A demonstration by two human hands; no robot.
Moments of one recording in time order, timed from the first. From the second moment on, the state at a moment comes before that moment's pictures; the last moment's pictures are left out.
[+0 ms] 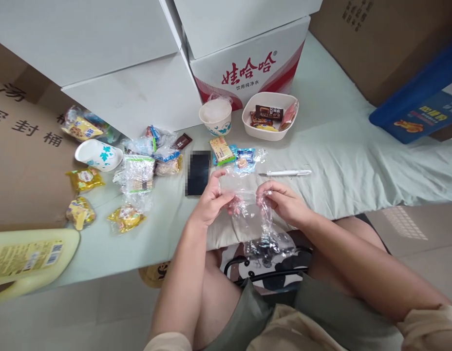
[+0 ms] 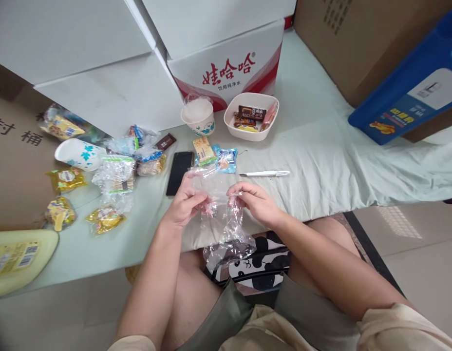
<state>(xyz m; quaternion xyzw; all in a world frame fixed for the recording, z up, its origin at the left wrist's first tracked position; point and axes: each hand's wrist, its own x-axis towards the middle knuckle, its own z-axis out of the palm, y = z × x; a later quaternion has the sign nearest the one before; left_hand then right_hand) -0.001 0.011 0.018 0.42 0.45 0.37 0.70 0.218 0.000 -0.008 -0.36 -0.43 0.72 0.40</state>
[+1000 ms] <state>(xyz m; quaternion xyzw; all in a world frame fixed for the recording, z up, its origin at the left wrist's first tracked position) -0.007 0.012 0.012 0.43 0.39 0.32 0.75 0.218 0.003 -0.011 -0.38 -0.45 0.70 0.41</state>
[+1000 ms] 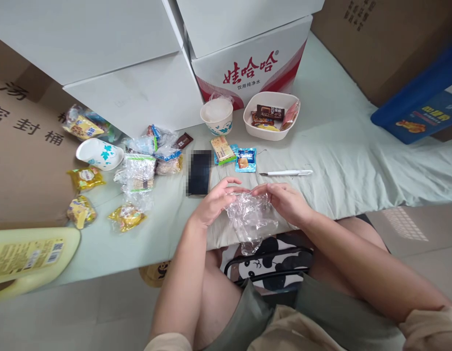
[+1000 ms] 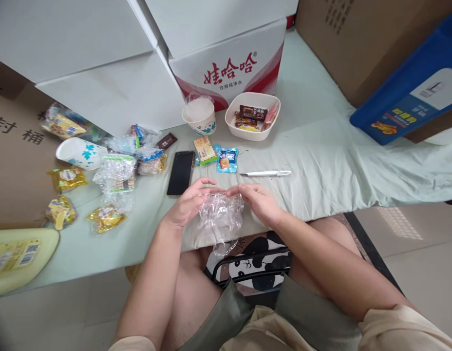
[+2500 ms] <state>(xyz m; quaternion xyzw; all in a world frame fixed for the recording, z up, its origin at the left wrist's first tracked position) 0.004 0.012 0.016 0.50 0.51 0.28 0.64 0.218 -0.001 -0.009 -0.42 -0.53 0.67 0.31</state>
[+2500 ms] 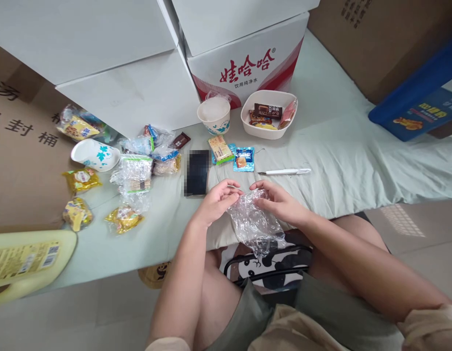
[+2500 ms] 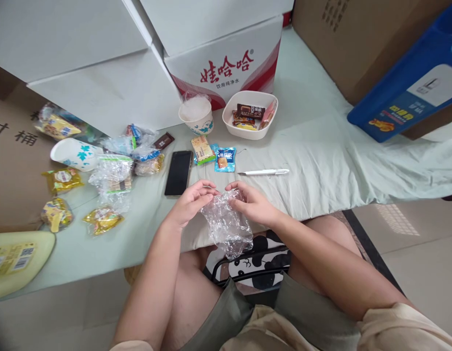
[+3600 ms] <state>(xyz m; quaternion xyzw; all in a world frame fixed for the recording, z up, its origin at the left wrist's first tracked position) 0.011 0.007 0.001 0.61 0.48 0.19 0.60 0.219 -0.005 -0.008 -0.40 -0.69 0.56 0.24</state>
